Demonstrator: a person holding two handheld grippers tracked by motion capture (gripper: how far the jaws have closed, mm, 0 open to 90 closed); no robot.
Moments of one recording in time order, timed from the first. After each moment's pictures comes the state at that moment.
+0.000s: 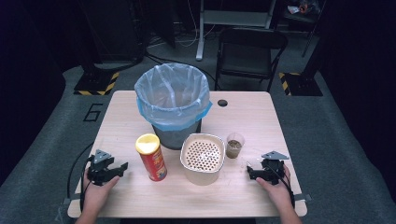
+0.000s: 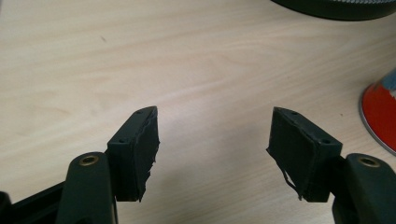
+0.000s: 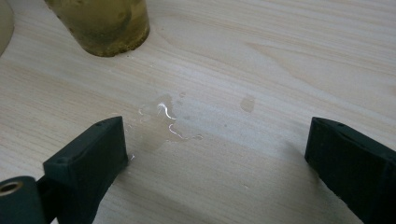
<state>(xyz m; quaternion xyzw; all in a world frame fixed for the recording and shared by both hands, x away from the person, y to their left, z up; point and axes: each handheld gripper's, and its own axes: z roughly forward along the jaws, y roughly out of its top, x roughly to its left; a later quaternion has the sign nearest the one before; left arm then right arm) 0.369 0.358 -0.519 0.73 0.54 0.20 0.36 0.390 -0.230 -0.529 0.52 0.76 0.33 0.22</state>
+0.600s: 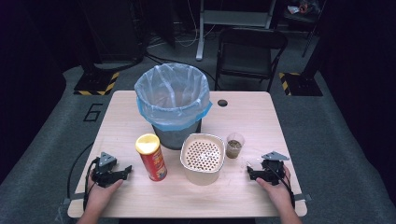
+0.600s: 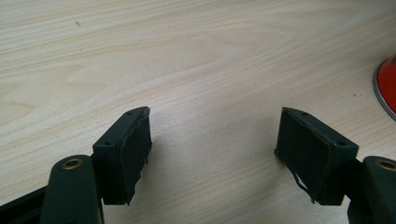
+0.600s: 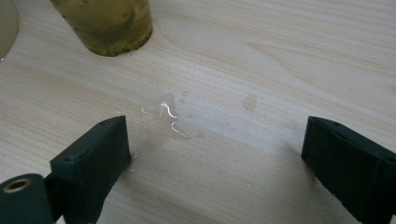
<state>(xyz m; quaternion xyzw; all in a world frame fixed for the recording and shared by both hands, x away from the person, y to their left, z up) 0.370 0.353 -0.530 0.75 0.51 0.23 0.35 0.387 -0.229 -0.529 0.52 0.76 0.33 0.23</state>
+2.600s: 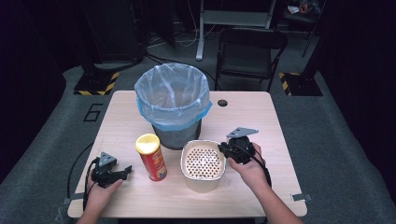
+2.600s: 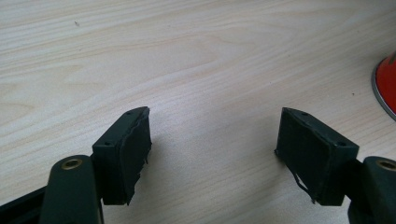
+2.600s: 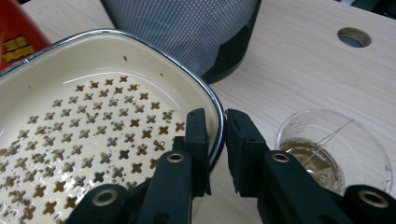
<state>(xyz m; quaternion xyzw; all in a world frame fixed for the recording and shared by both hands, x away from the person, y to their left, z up) 0.370 0.353 -0.530 0.75 0.51 0.23 0.35 0.397 -0.110 -0.408 0.39 0.82 0.38 0.17</state>
